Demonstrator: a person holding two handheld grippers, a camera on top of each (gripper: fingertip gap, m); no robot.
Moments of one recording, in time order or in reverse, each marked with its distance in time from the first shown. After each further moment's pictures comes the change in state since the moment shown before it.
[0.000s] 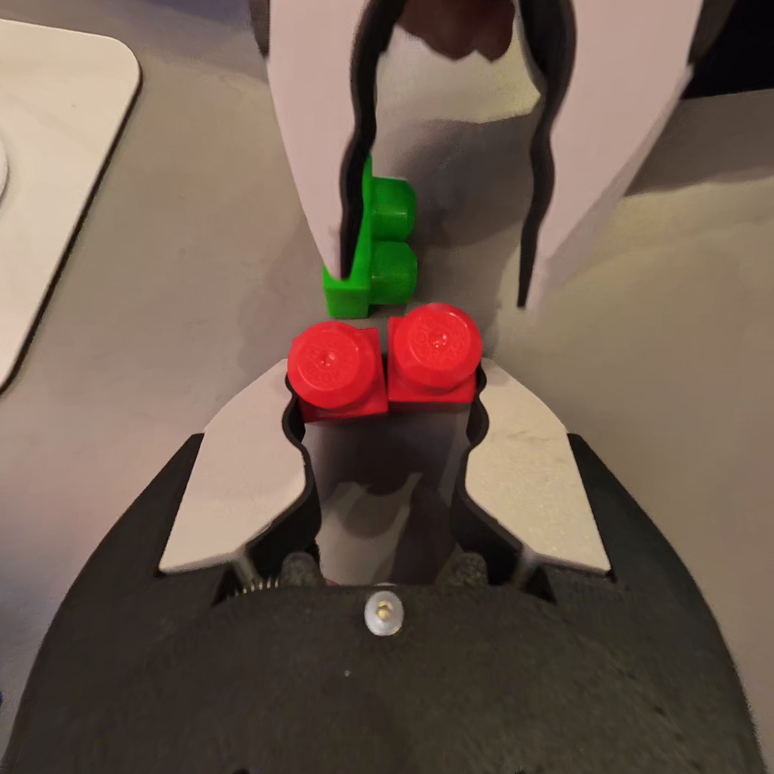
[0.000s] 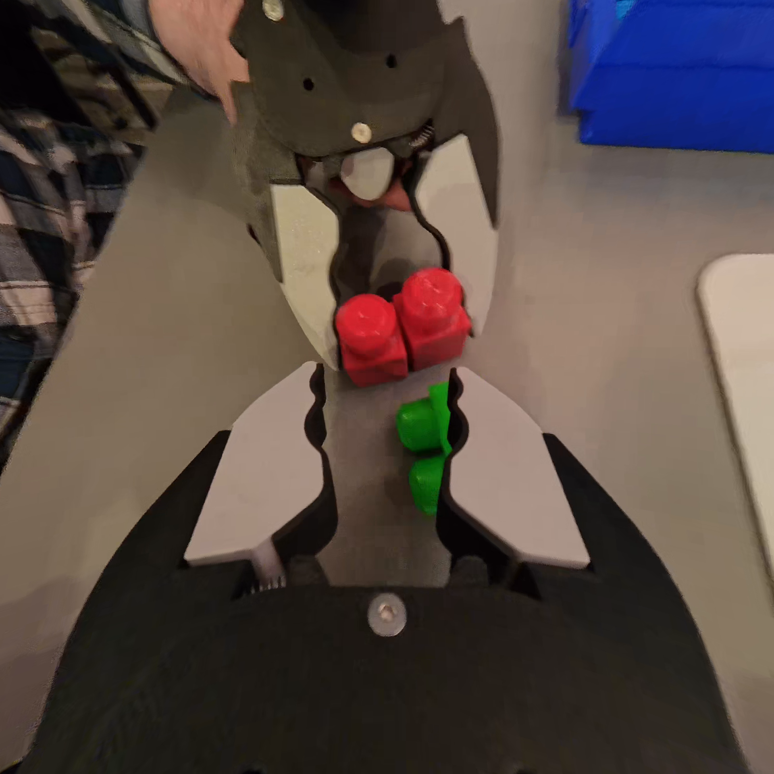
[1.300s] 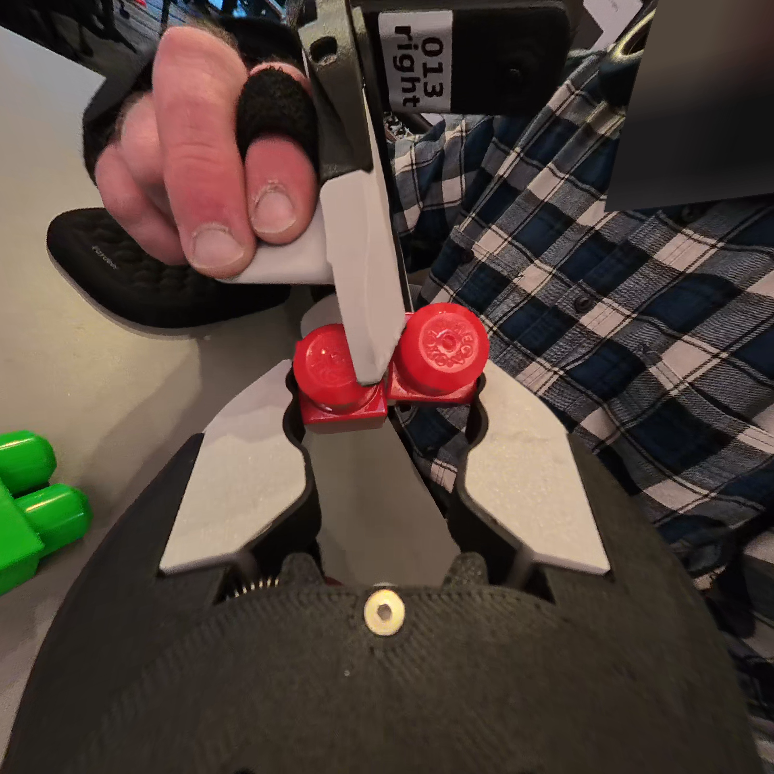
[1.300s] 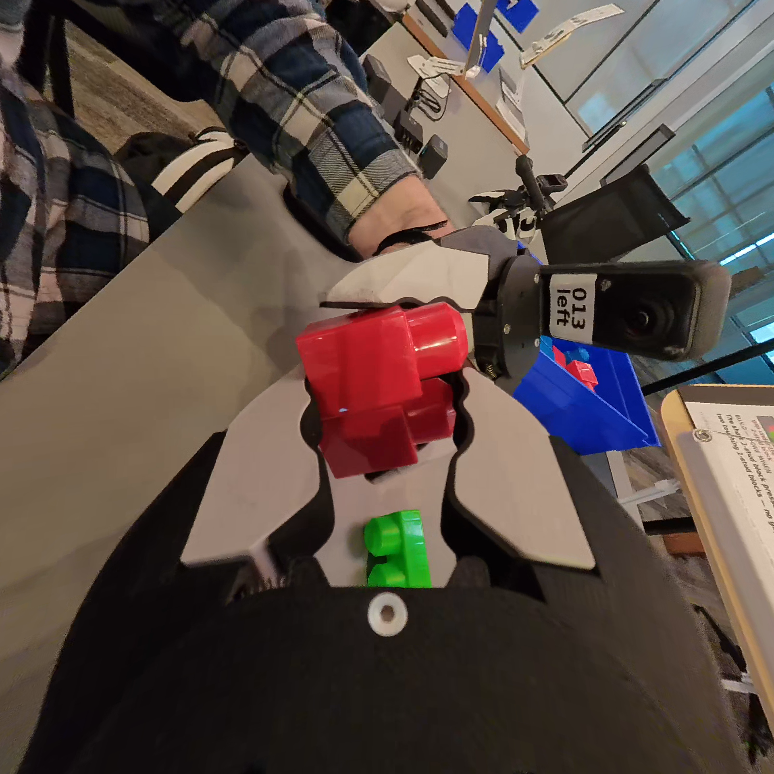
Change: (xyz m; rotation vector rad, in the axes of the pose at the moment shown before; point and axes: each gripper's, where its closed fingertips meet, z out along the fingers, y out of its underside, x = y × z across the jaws) left arm 0.097 -0.083 -0.100 0.321 1.074 -0.083; right arm -0.075 -0.084 -0.034 0.254 0.317 -0.594
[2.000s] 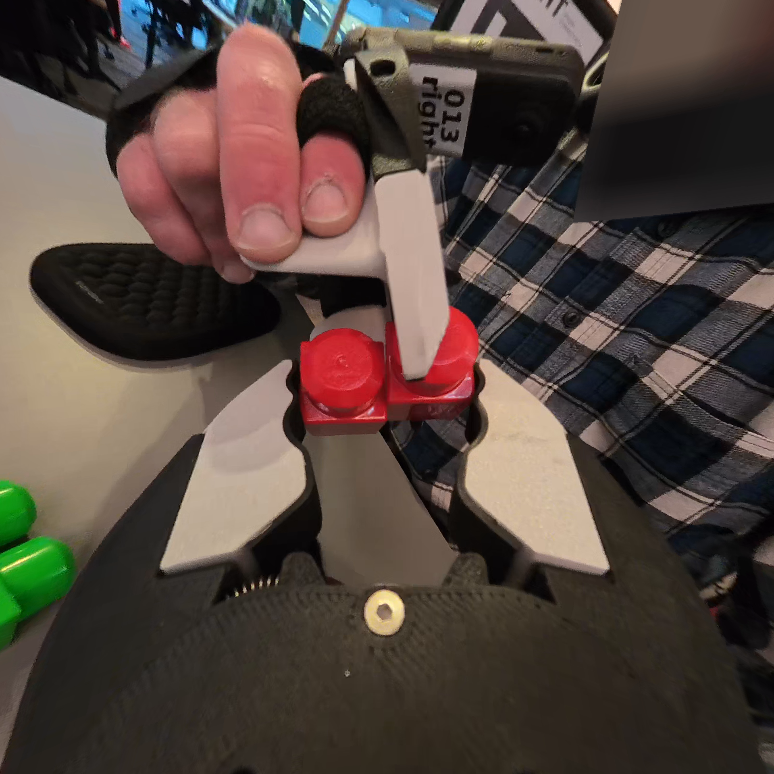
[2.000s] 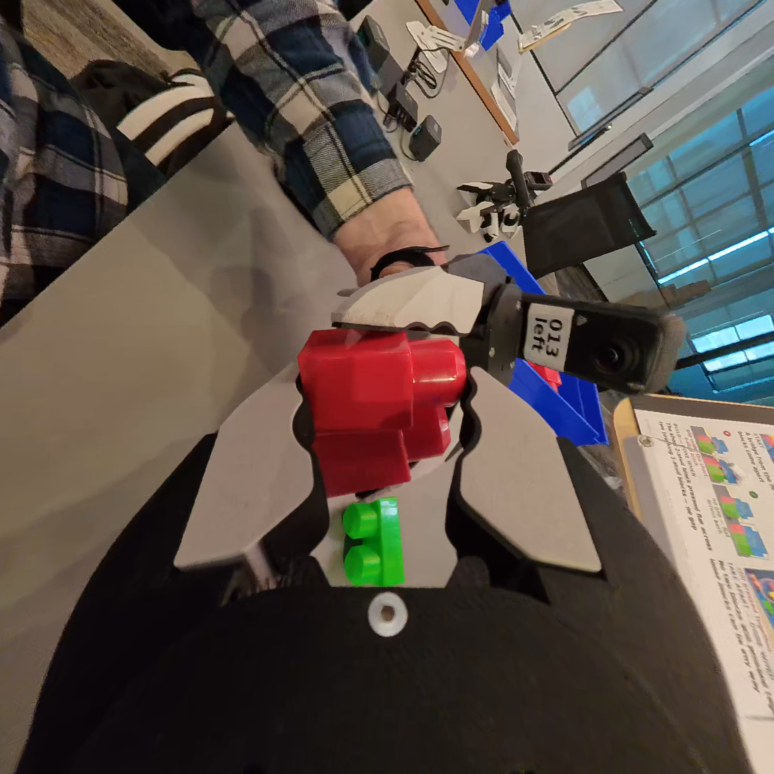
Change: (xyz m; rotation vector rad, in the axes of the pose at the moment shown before) left arm 0.000 -0.009 0.010 0.056 0.047 0.023; right arm -0.002 -0.008 -0.006 -0.064 0.044 -0.113
